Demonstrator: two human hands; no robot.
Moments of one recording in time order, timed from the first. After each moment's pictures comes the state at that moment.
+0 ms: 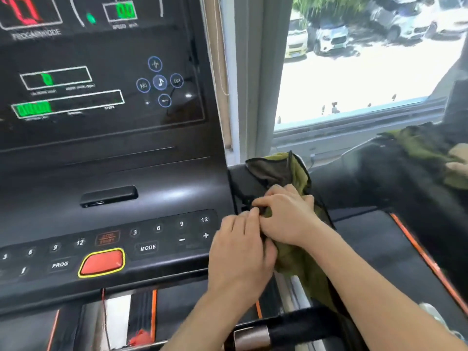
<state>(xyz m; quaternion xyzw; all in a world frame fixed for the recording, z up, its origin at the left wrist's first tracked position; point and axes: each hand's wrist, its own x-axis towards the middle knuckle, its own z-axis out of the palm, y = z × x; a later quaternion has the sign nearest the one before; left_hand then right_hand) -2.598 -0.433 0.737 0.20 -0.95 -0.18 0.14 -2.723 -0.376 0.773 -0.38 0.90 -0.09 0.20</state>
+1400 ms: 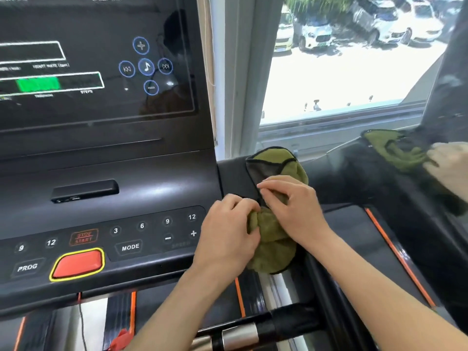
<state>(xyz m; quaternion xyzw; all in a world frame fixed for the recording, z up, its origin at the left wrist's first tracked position) -2.614 -0.454 0.759 0.21 -0.93 -0.28 0.14 -2.738 -0.354 0.746 -0.36 0.83 -0.42 0.01</state>
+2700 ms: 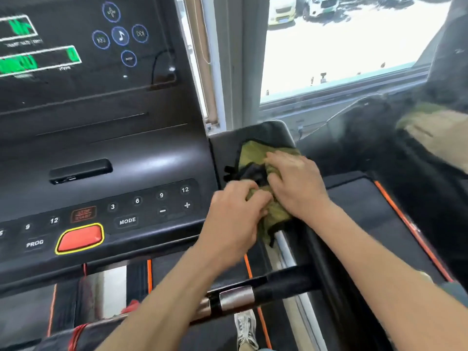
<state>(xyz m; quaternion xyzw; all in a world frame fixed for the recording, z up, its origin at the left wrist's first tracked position) -2.607 -0.436 0.723 0.04 -0.97 -0.17 0.16 -2.742 -0.334 0.726 -0.37 0.90 -0.23 -0.01</state>
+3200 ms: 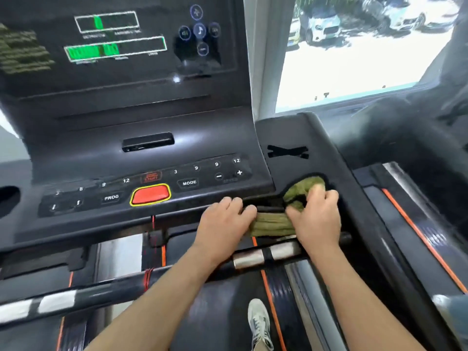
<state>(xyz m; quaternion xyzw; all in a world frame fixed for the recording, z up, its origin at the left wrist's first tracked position) -2.484 -0.486 0.692 0.02 -0.99 0.03 0.14 -2.598 -0.332 0.699 -0.10 0.96 -0.26 0.03</state>
